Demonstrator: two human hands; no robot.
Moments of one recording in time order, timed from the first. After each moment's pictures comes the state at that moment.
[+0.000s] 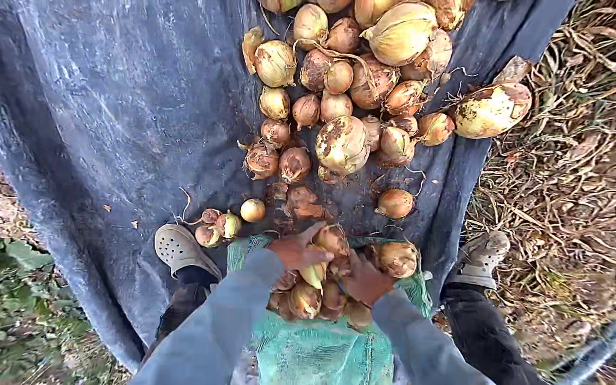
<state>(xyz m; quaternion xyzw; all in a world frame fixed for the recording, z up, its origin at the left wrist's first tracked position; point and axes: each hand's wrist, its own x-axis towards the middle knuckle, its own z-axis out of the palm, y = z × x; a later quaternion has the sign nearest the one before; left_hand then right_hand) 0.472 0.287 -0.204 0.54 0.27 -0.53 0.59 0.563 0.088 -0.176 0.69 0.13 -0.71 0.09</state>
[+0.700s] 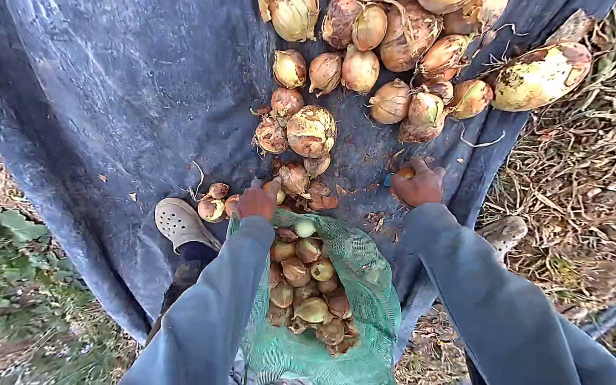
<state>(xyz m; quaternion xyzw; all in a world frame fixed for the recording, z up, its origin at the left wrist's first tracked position) 0.438 0.340 -0.239 0.61 0.61 -0.41 0.30 0.674 0.121 -0.246 0.90 -0.02 -0.43 -0.04</state>
